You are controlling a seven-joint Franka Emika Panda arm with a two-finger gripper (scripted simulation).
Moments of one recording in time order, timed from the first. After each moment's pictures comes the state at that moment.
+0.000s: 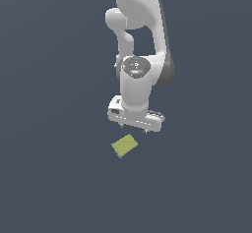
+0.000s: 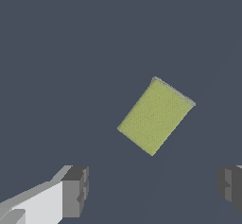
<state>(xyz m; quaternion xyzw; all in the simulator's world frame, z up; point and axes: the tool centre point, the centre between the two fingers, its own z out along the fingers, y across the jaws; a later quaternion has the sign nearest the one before) 0.043 0.033 0.141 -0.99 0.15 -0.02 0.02</state>
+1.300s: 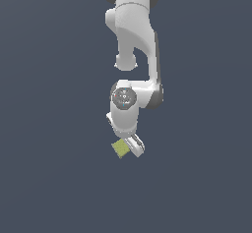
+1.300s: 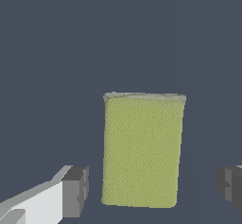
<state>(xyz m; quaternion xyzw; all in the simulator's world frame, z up) 0.062 -0.004 0.062 -0.90 0.44 0.00 0.00</state>
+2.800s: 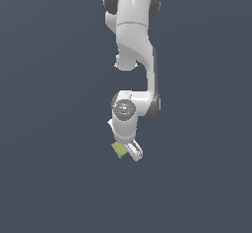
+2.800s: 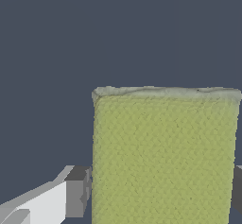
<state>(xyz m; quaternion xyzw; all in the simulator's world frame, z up) 0.063 -0.004 0.011 -0.89 0.45 0.00 0.00</state>
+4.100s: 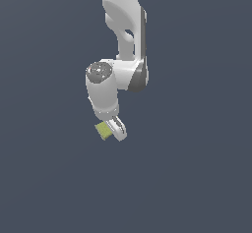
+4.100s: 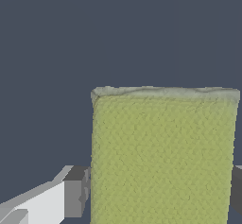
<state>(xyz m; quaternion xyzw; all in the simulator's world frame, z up) 0.023 -0.069 0.120 -0.89 0.45 0.00 0.00</state>
